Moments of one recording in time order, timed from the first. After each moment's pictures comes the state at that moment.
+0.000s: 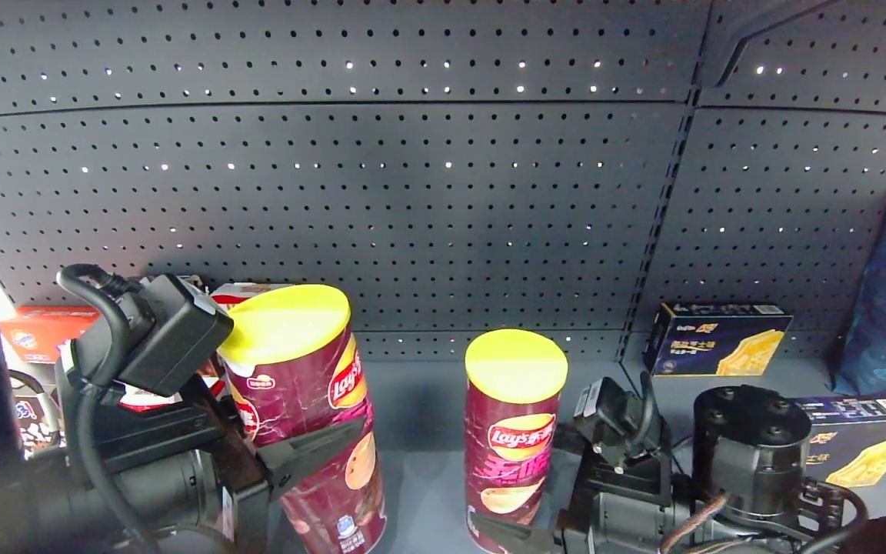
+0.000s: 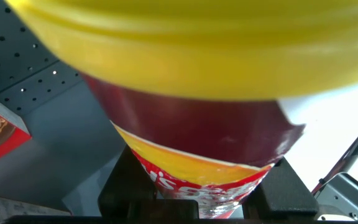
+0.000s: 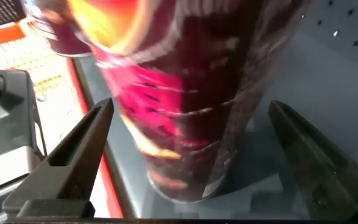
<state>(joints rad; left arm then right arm) -0.67 1.24 -0.58 -0.36 -0.07 -0.01 0.79 1.79 -0.41 -1.17 0.30 -0.05</state>
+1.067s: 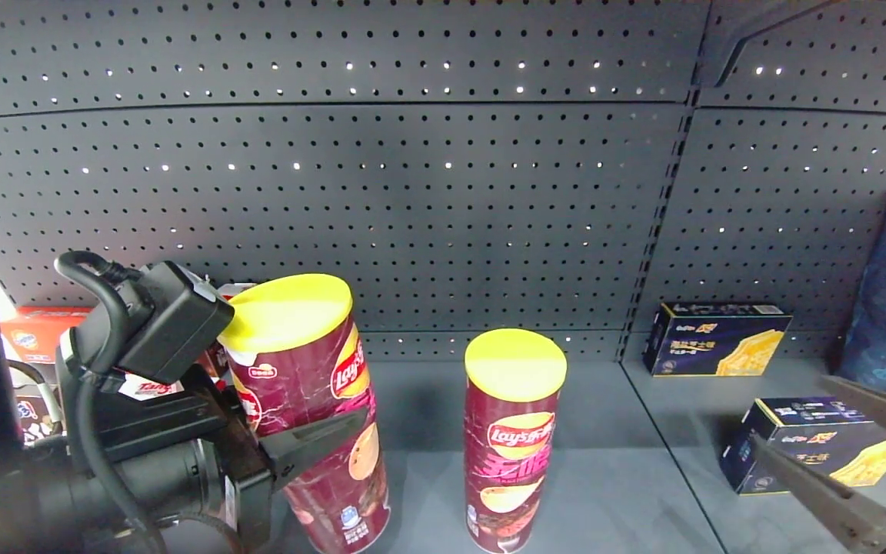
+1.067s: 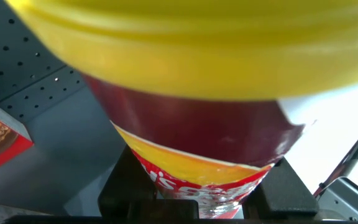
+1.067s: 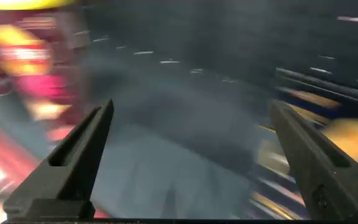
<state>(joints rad) -0.67 1.24 -0.60 -0.36 -0.07 -0.01 0.53 0.97 -0.14 -0.85 -0.05 -0.07</state>
